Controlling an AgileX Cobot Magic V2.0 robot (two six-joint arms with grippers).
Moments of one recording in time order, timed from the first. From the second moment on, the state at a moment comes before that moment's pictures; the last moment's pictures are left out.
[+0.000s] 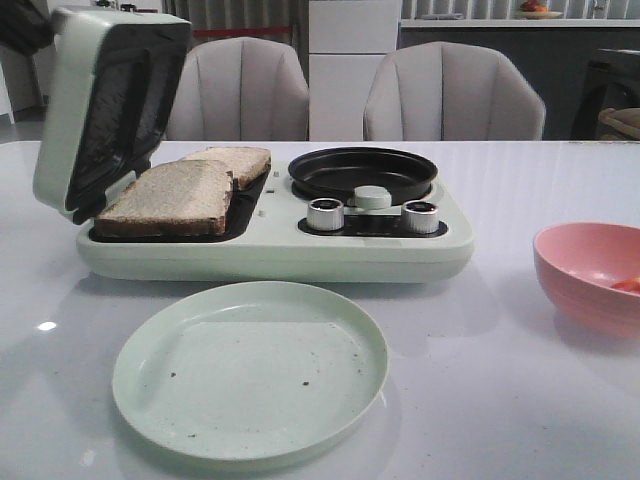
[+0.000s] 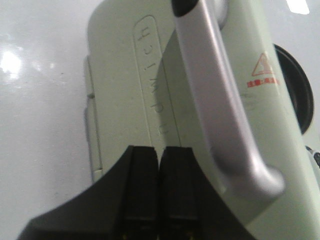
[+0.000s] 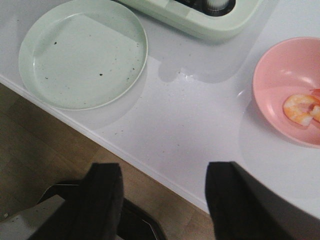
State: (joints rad) left arm 0.06 1.77 -1.60 -0.72 0.99 0.49; right arm 0.58 0.76 -0.69 -0.02 0.79 0.16
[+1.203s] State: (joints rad) left arm -0.56 0.74 -0.74 -0.26 0.77 0.23; right arm 0.58 0.76 -0.69 -0.02 0.79 0.16
